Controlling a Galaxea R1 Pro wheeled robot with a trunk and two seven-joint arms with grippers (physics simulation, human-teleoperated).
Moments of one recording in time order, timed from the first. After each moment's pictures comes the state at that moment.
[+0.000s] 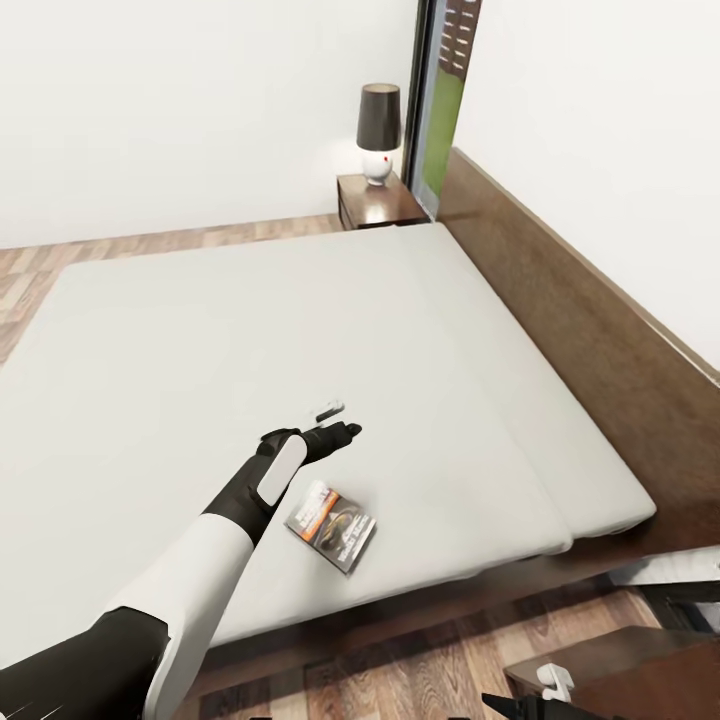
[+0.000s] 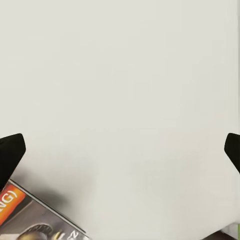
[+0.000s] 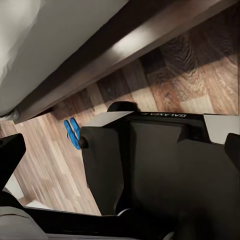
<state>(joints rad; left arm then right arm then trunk) -0.94 -0.17 -0.21 -0.73 0.69 0.52 0.19 -0.49 -0.27 -0.59 -0.05 0.34 0.10 1.07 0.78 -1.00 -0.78</state>
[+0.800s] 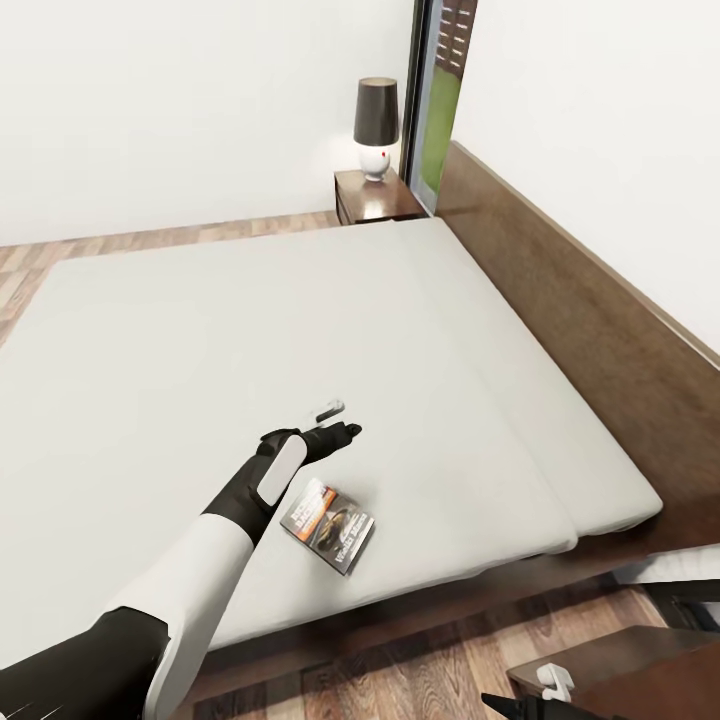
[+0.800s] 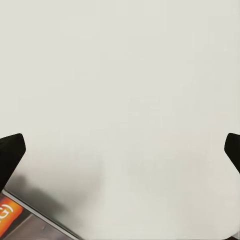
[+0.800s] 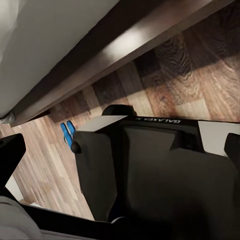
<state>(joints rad) -0.94 -0.17 -0.20 -0.73 0.69 0.52 0.18 -0.49 -0.27 -0.59 -0.05 0.34 0.10 1.07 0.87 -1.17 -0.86</state>
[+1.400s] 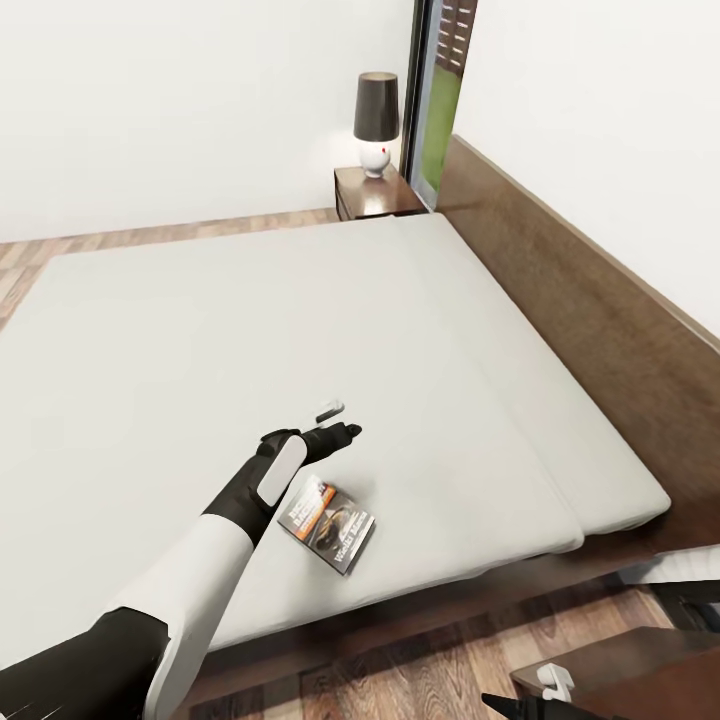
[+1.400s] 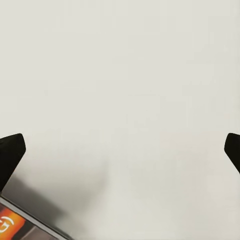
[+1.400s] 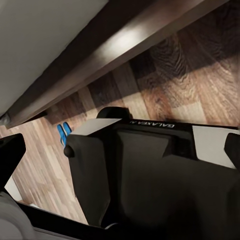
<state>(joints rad) -0.94 -0.17 -0.20 -0.73 0.69 0.52 0.19 -0.49 -0.27 -0.59 -0.05 0.34 0.10 1.07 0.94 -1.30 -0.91</state>
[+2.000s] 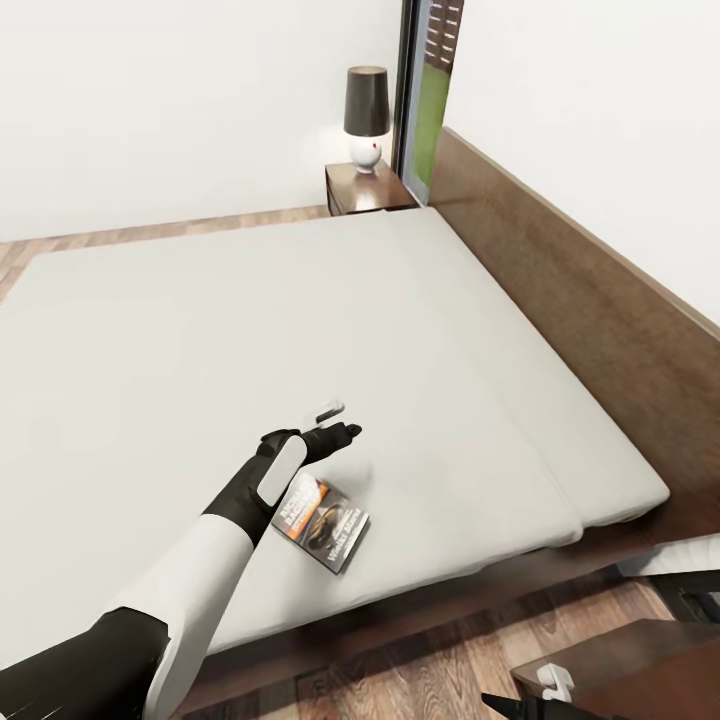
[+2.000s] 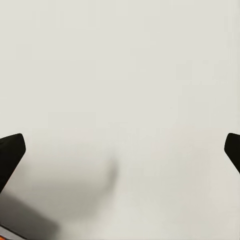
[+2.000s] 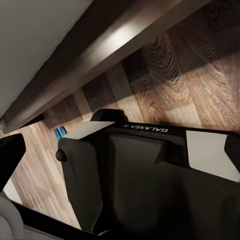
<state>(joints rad) -0.94 -0.17 -0.20 -0.73 0.69 0.52 0.19 -0.49 -0.27 -0.59 -0.05 0.34 0.10 1.07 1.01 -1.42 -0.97</state>
